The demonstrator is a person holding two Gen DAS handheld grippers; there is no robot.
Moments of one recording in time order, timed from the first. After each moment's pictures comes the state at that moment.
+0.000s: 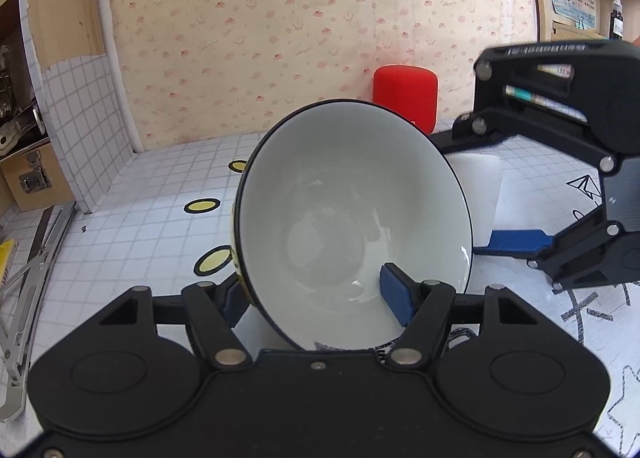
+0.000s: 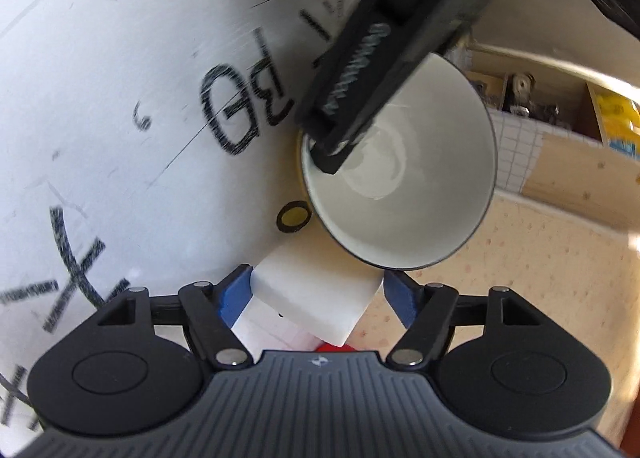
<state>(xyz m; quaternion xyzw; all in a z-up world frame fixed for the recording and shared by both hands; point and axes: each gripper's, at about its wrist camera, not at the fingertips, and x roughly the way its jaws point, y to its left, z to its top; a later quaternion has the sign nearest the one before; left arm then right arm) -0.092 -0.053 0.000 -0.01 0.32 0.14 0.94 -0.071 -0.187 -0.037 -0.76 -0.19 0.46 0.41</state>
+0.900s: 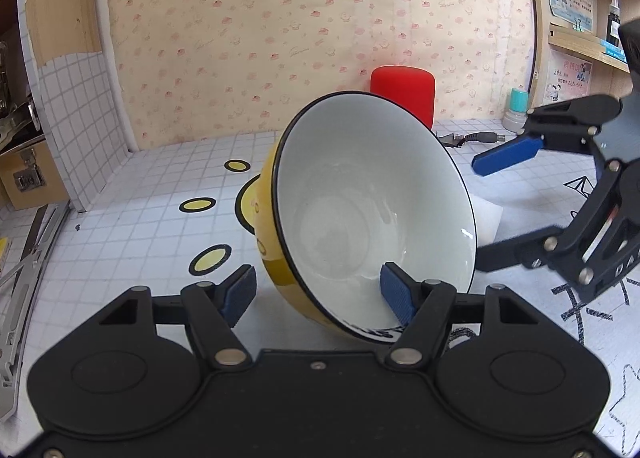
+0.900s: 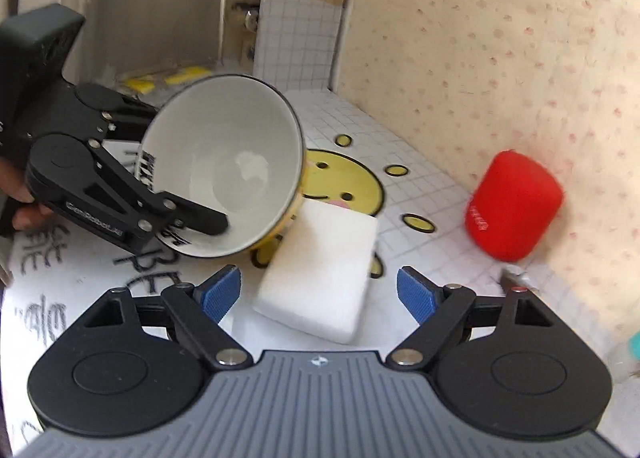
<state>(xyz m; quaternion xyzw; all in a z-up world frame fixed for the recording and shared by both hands) -0.091 -0.053 -0.001 -0.02 0.32 0.14 0.94 0.020 -0.201 0.004 -0.26 0.20 0.60 0.73</state>
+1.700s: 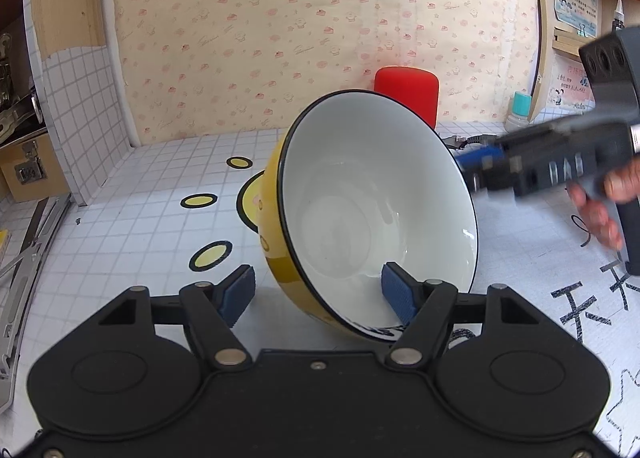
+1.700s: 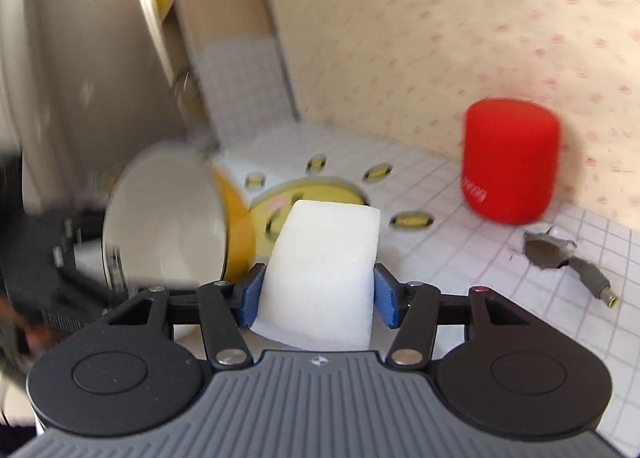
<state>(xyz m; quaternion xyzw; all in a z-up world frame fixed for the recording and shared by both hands) -0.092 -0.054 -0.002 -0.03 0.32 0.14 0.94 0.090 -0.199 0.008 -0.05 0.28 0.60 0.75</state>
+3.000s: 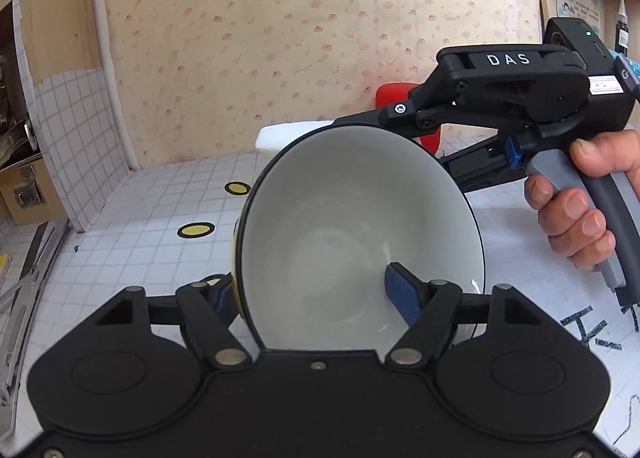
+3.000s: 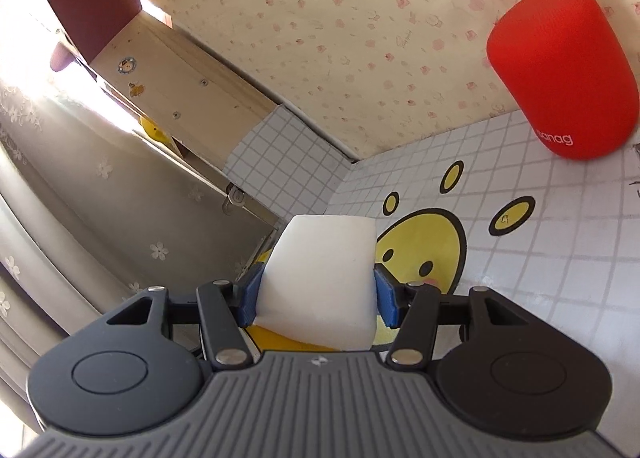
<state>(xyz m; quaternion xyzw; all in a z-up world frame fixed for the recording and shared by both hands) -0.074 -0.057 -0.003 -0.01 0.30 0.15 0.94 0.123 -0.170 -0.015 0.20 0.40 0.63 0.63</state>
